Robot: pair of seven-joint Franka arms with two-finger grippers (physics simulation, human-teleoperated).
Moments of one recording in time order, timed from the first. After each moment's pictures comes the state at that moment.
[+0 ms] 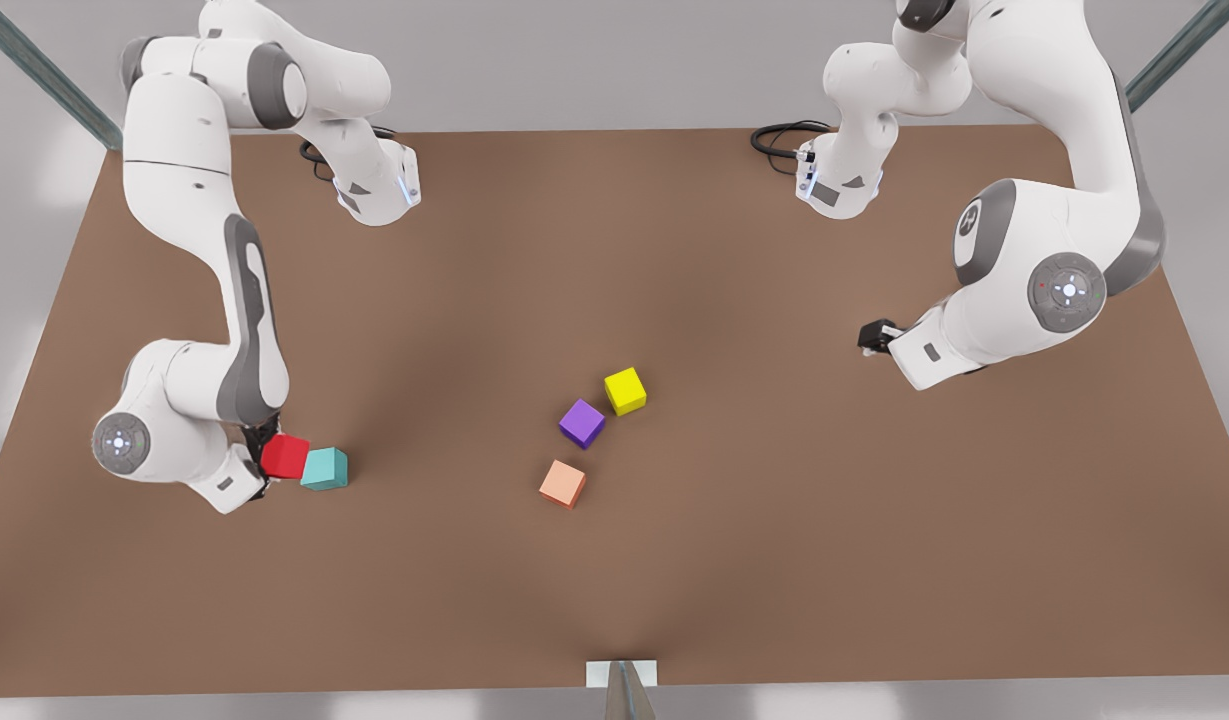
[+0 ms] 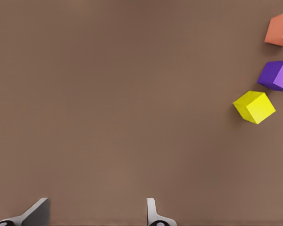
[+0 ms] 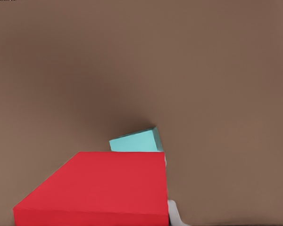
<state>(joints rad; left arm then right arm) -0.18 0.24 -0.01 -1.45 -0.05 1.48 0.08 0.08 0.54 -0.15 -1.56 0.09 1.91 -1.52</state>
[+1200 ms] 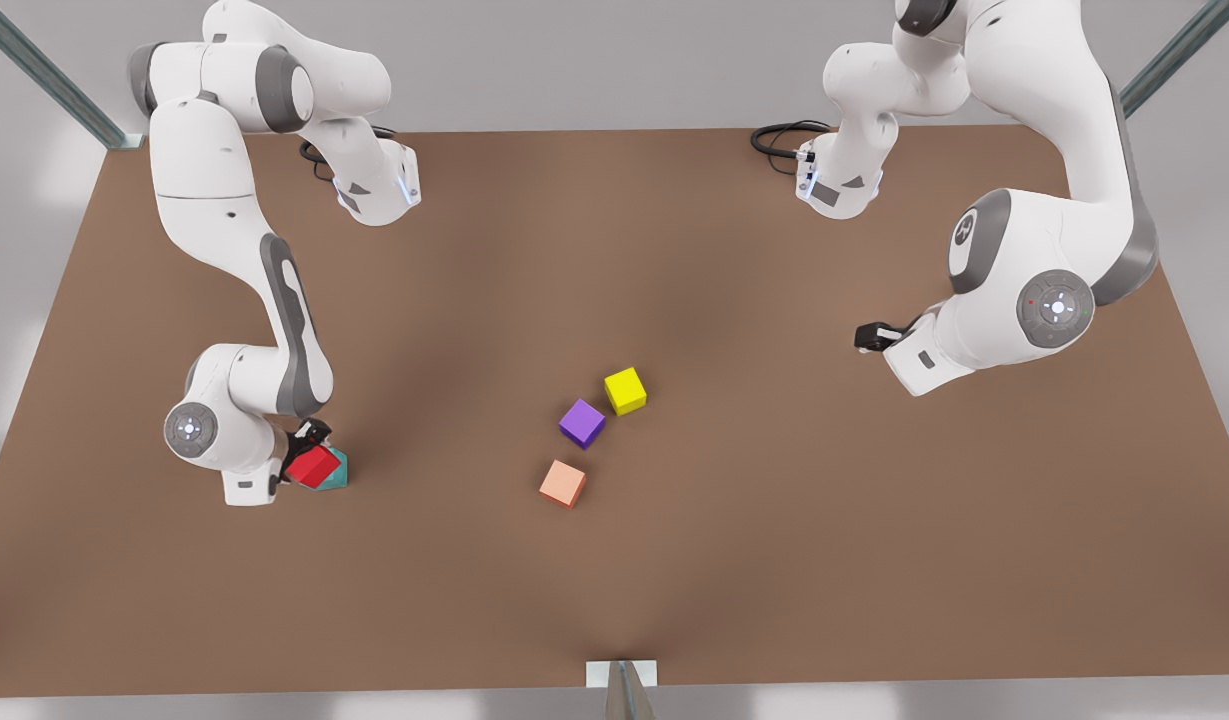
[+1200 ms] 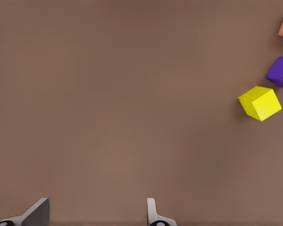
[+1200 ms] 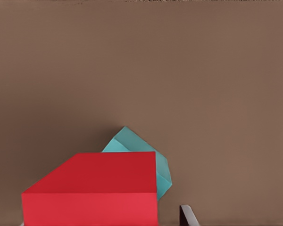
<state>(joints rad) -0.18 0.25 -0.02 -1.45 -0.05 1.43 0.02 0.11 0.54 -0.15 -1.79 0.08 2.23 -0.88</state>
